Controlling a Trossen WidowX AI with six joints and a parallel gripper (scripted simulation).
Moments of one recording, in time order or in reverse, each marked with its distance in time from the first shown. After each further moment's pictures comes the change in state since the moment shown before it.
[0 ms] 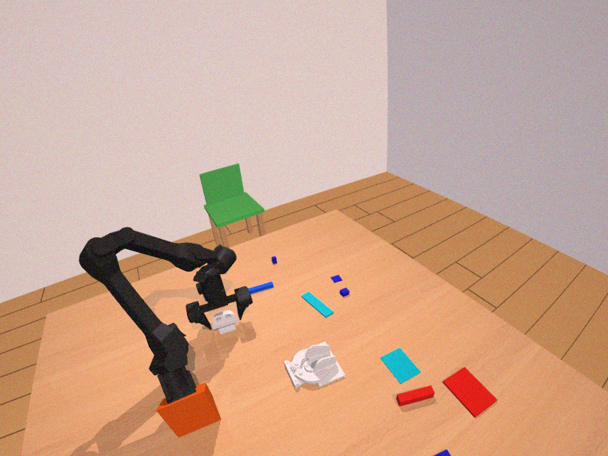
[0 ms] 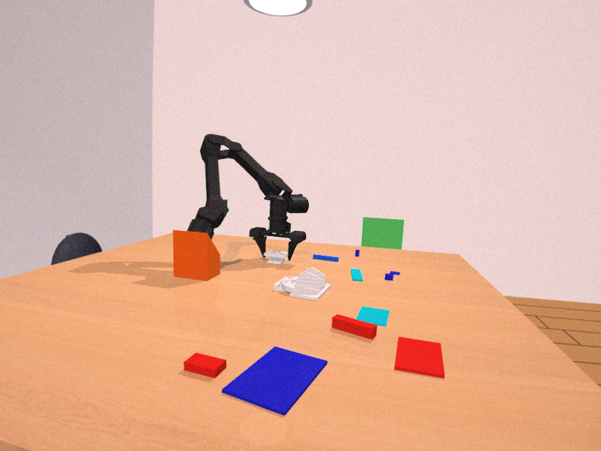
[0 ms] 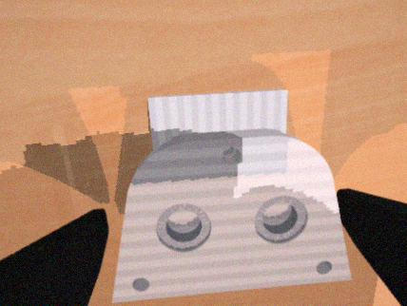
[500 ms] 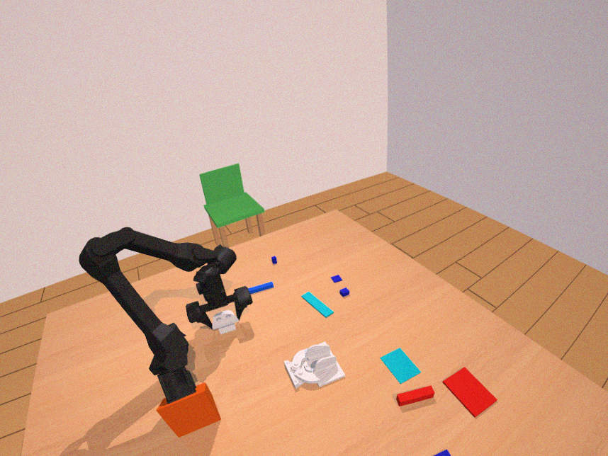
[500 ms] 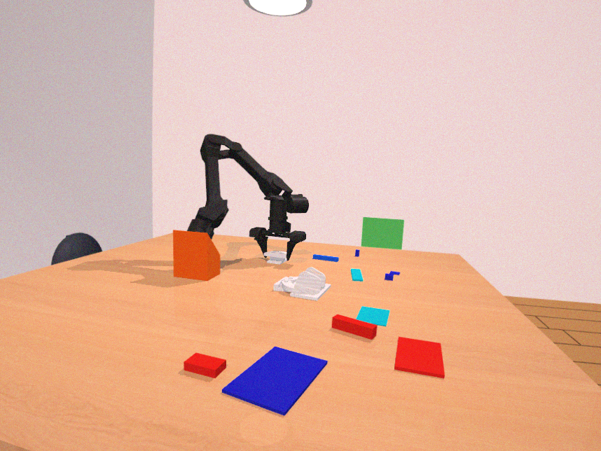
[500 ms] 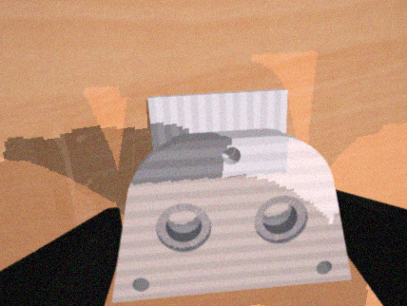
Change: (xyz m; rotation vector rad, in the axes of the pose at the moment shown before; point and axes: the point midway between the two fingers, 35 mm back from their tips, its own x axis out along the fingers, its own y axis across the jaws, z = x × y) arm 0.000 0.000 0.000 0.000 0.000 0.000
